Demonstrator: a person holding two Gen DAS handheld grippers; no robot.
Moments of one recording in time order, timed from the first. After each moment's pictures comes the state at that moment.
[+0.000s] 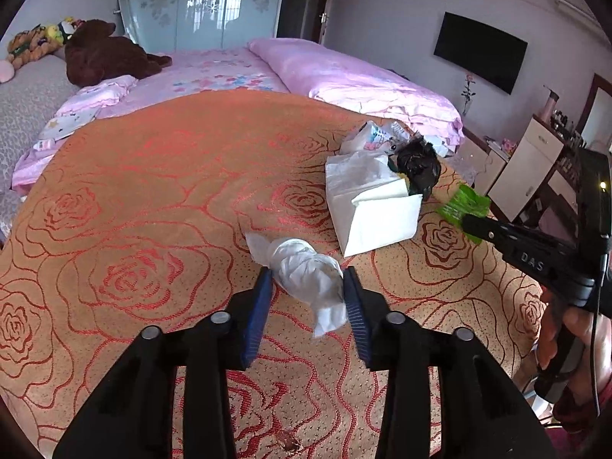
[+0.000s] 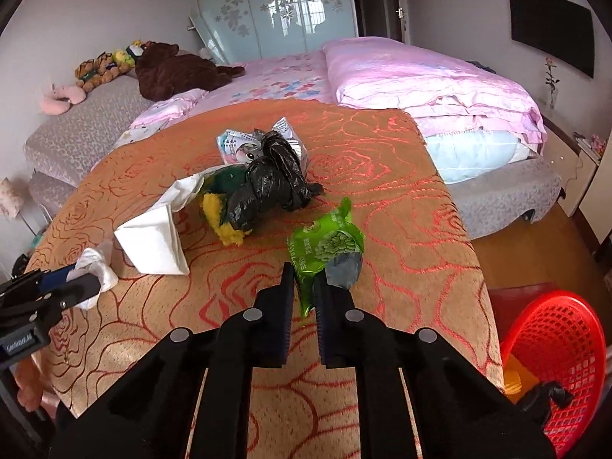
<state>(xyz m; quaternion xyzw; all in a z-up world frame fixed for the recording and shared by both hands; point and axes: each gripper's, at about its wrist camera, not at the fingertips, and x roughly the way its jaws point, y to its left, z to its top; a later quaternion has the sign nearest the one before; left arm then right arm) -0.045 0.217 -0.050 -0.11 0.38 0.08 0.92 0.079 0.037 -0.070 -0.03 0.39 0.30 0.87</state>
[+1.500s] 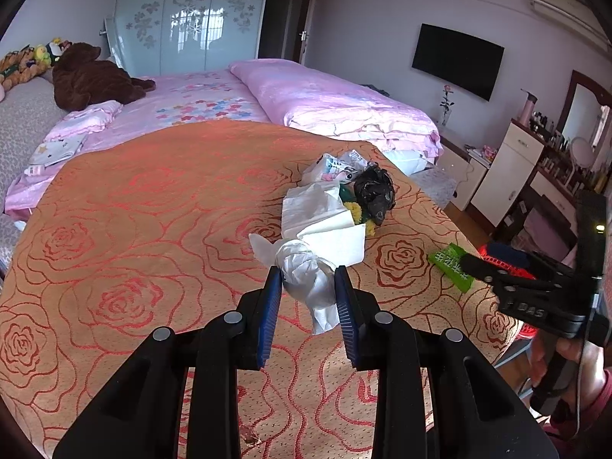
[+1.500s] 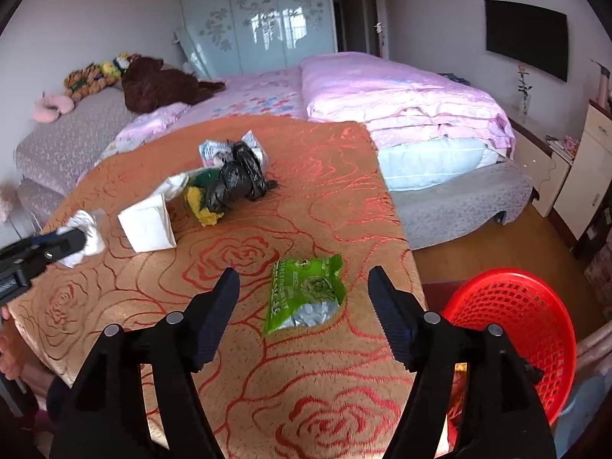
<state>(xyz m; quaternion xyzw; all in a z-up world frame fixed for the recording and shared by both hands) -0.046 0.199 -0.023 -0.09 0.35 0.05 0.93 0.052 -0.007 -0.059 -0.04 0.37 0.27 0.89</state>
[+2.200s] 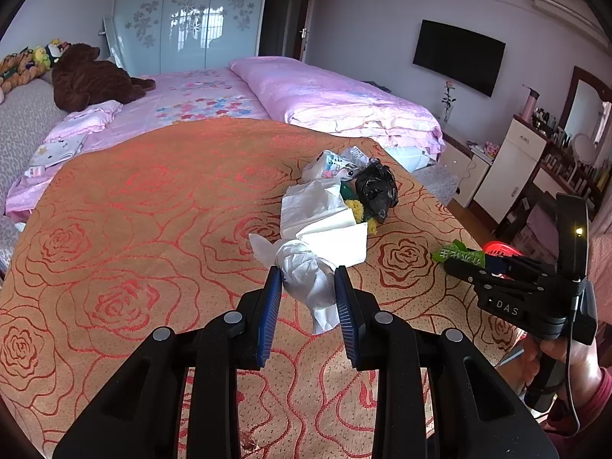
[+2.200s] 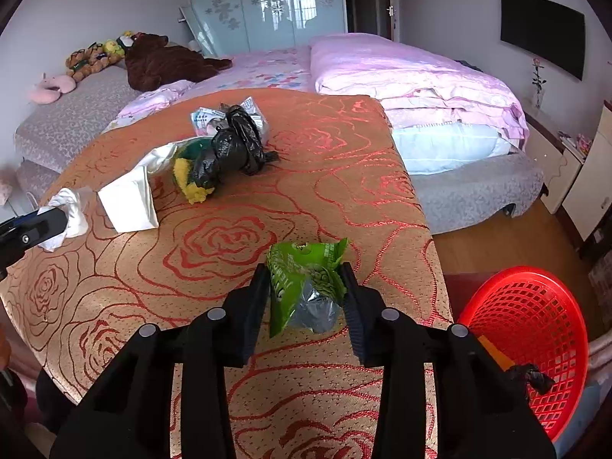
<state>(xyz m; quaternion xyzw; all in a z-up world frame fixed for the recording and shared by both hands) -0.040 0.197 -0.030 -0.08 0.35 0.05 0.93 0.063 0.001 -0.081 -0.05 0.40 0.28 0.87</state>
